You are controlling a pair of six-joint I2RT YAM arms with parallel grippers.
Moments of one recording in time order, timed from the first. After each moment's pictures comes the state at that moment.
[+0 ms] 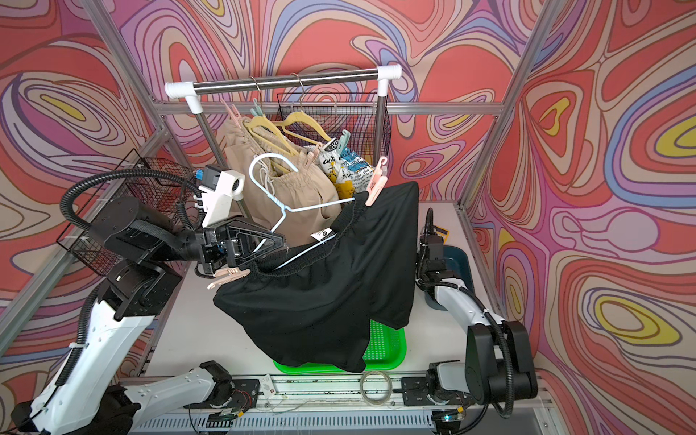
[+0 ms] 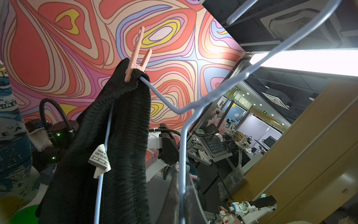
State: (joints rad) left arm -0.57 1.10 1.61 -0.20 1.06 -0.87; right arm 0.07 1.34 0.75 -0.03 0.04 0.29
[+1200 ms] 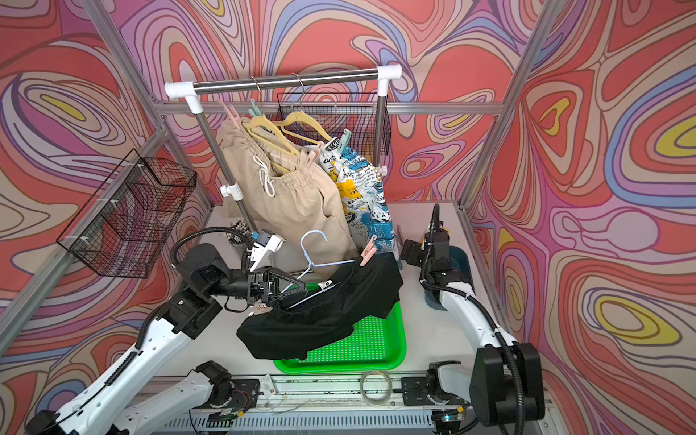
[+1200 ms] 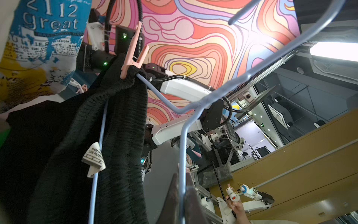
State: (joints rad) left arm -0.51 0.90 0.86 0.04 1.13 -0.90; right arm 0.07 1.21 0.80 -0.13 0.07 0.28
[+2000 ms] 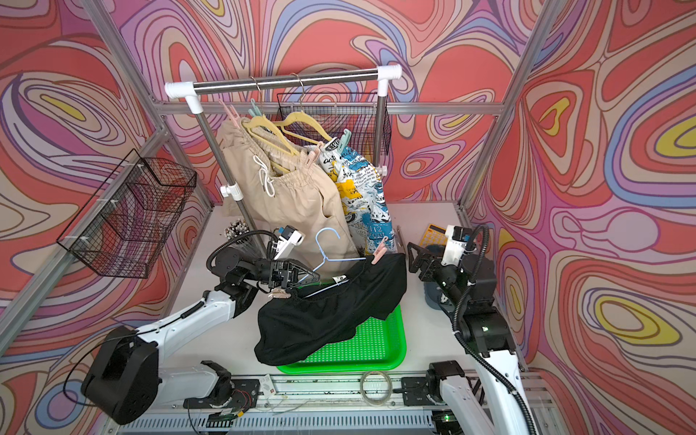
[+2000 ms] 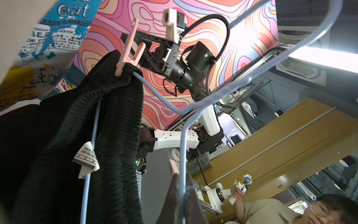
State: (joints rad) left arm -0.46 1.32 0.70 1.05 1.32 -1.37; right arm 0.07 0.65 0.91 -0.46 -0.24 0.33
